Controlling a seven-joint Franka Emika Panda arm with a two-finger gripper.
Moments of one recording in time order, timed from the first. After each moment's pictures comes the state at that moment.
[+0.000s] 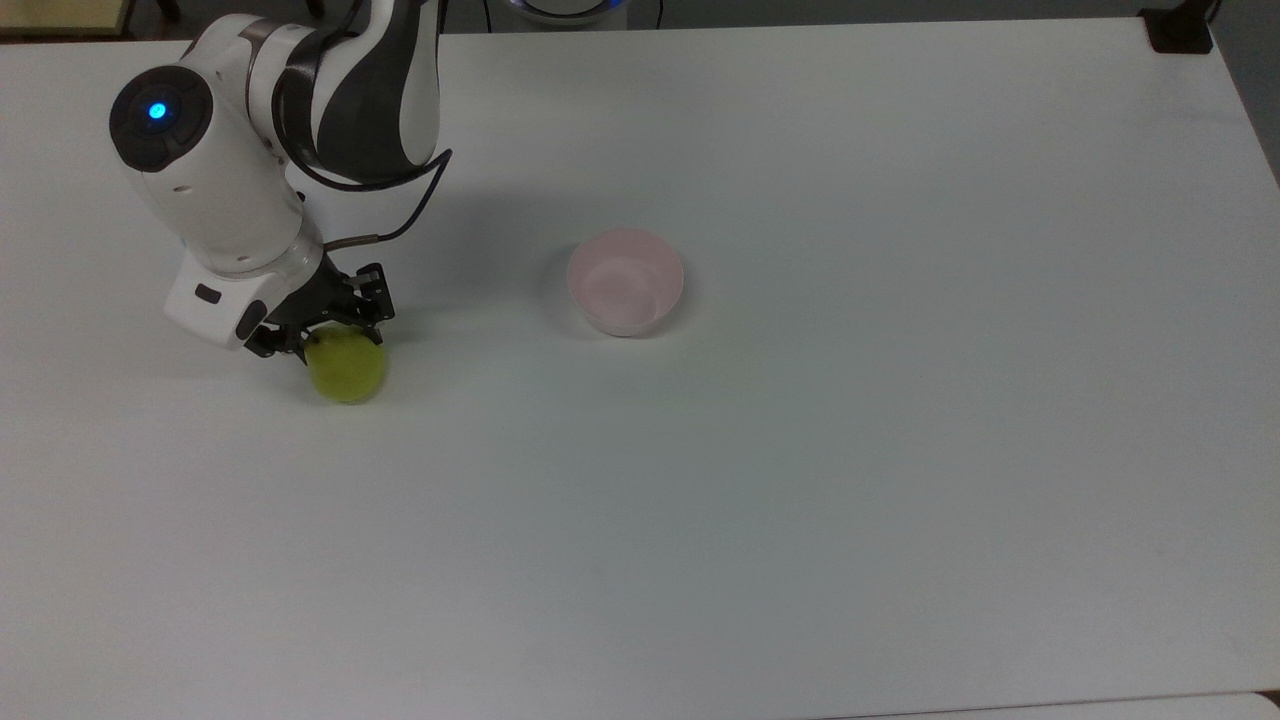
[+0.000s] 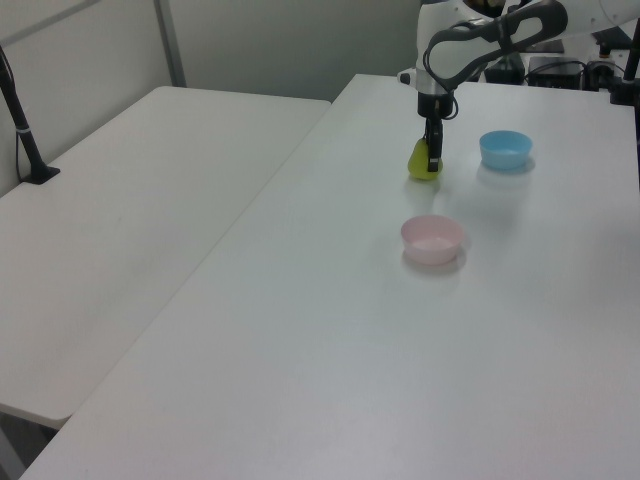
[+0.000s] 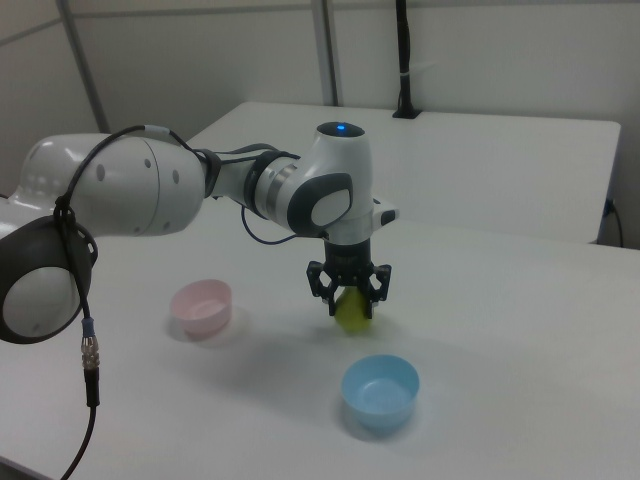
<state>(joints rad) -0.26 0.58 0.00 -1.49 0.04 2.05 -0.63</state>
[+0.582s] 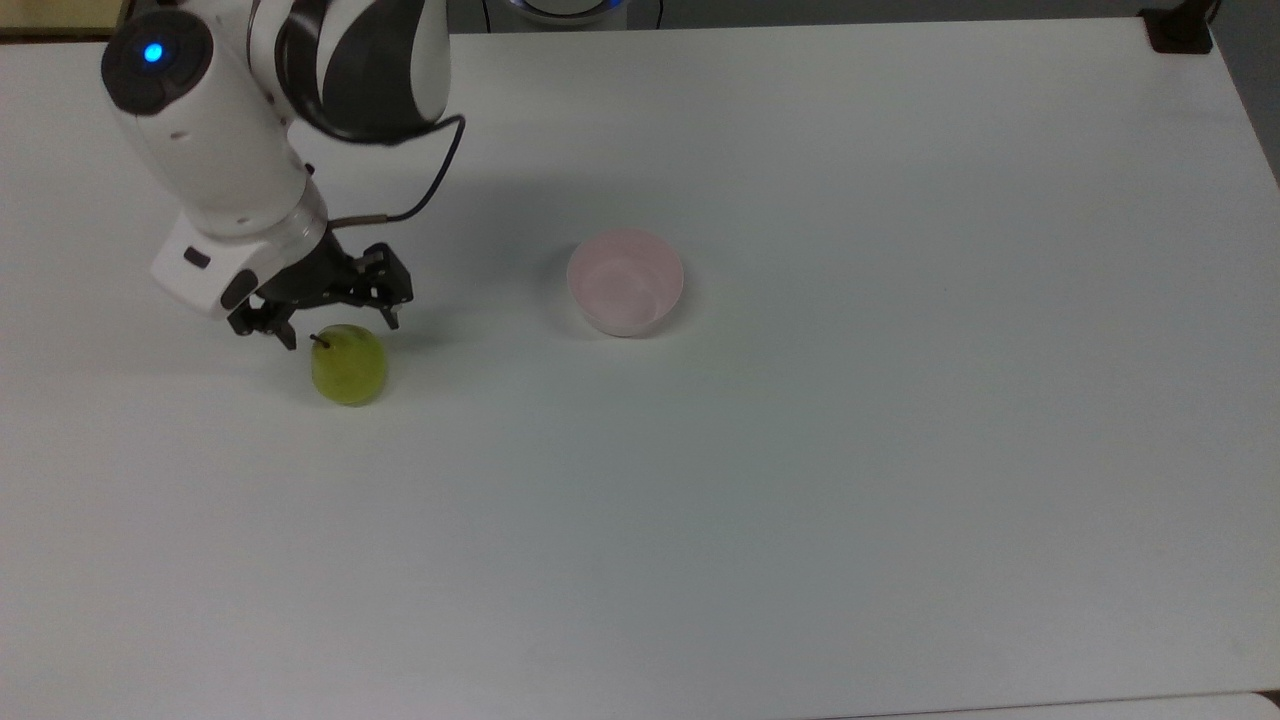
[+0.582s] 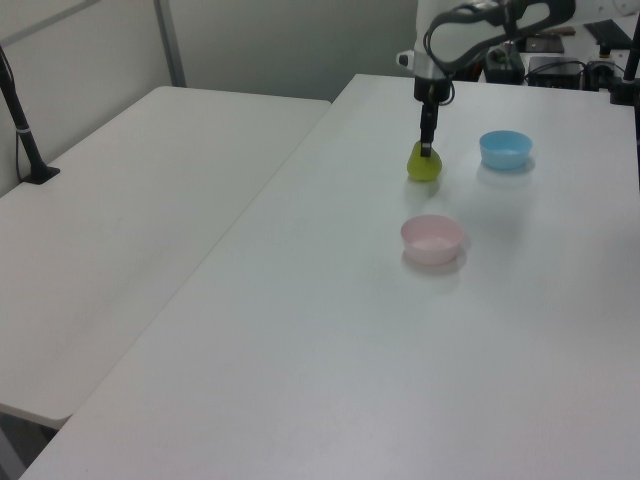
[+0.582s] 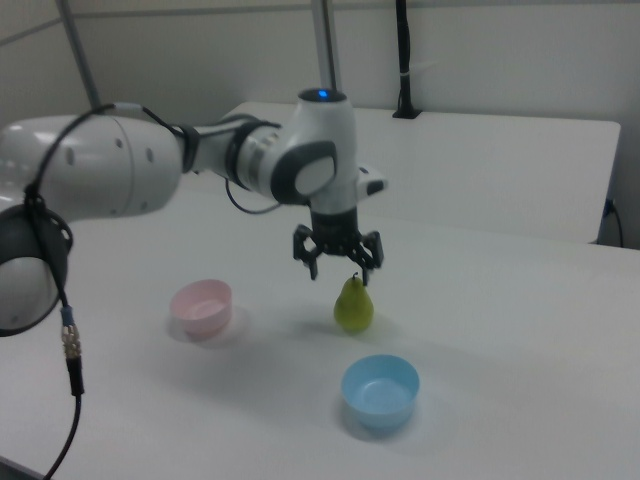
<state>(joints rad) -0.25 0.51 0.02 -1.47 0.04 2.01 -0.49</state>
